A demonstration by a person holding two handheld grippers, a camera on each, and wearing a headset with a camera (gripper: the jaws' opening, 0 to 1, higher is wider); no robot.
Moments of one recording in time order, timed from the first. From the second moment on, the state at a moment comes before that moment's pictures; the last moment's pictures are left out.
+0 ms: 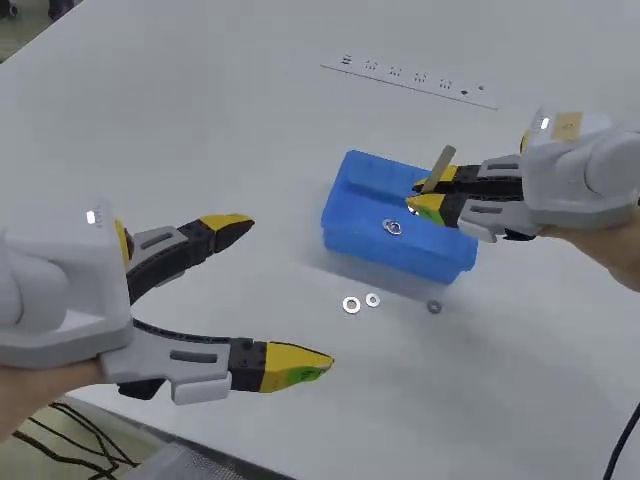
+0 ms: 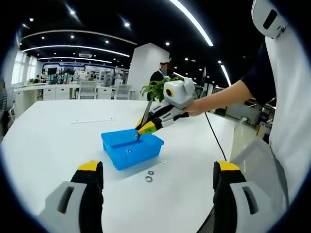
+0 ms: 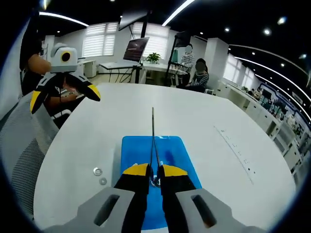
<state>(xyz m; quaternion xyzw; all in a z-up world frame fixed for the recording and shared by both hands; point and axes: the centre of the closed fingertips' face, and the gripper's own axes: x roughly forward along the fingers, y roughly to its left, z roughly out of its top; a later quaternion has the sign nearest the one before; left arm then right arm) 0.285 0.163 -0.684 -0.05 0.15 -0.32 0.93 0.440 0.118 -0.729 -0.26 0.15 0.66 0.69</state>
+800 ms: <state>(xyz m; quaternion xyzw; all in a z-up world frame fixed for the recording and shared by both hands) 0.284 0.149 -0.692 -0.07 0.17 -0.32 0.93 0.436 0.120 -0.760 -0.24 0.18 0.66 0.69</state>
